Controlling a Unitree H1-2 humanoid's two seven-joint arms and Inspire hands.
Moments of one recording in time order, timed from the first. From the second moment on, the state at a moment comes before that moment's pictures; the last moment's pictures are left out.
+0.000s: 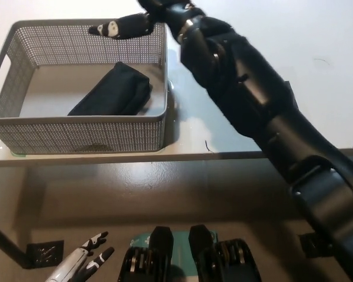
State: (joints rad) left_arm -0.02 0.36 -0.18 0.28 0.31 -0.16 -0.16; right_arm -1.24 -0.03 0.39 0.69 -0.62 -0.06 0.02
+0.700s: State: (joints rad) left_arm -0.01 0.36 -0.18 0.34 0.31 -0.16 -0.16; right_arm -0.70 -0.15 0.19 0.12 -0.47 0.03 0.10
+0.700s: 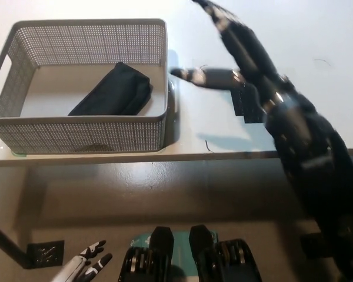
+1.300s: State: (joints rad) left_arm 0.02 0.36 -0.16 0.42 0.30 -0.16 -0.16; right_arm 0.04 -0.19 -0.04 0.01 -0.22 -0.04 0.11
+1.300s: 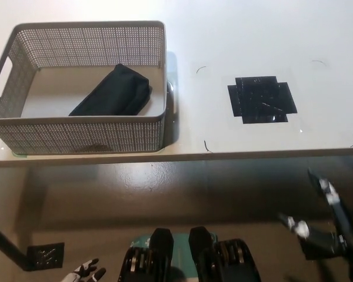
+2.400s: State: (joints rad) left_arm -0.01 0.31 -0.01 0.50 0.14 -0.21 -0.16; right_arm -0.05 -0.20 -0.04 0.74 -0.09 -0.38 0.15
